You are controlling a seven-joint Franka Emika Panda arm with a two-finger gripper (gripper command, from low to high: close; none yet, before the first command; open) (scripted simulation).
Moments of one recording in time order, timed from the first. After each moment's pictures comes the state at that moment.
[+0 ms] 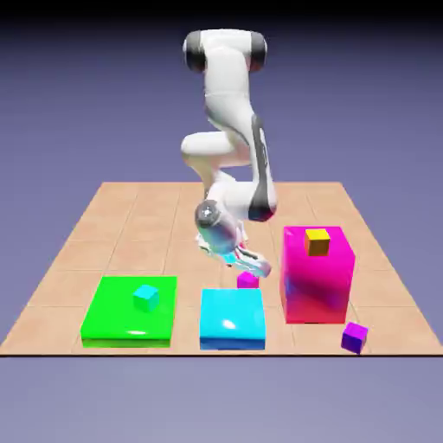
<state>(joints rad) 0.15 0.19 -0.07 -2.69 0.56 2.34 1.02</state>
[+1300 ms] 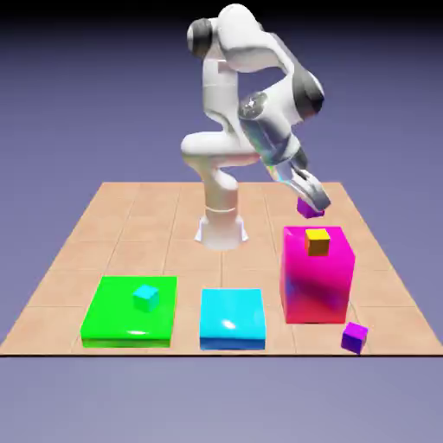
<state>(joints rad) 0.11 -0.19 0.15 -2.32 0.68 2.00 1.97</state>
